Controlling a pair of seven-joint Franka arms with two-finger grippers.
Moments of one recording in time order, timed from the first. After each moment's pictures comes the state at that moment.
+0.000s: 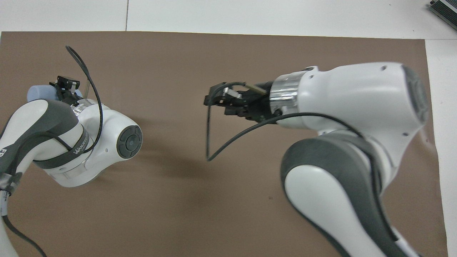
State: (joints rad) left arm -0.27 0.08 -0.03 -2.10 1.29 1.99 0.72; right arm 0.03 0.11 0.39 -1.65 0.63 2.13 0.47
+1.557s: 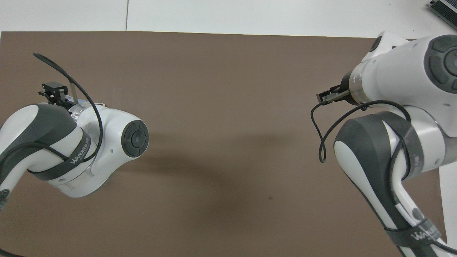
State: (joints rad) left arm -0.34 0.01 -0.04 -2.04 1.07 1.79 0.39; right arm -0.18 0.11 0.40 -1.71 -0.15 1.97 -0.04
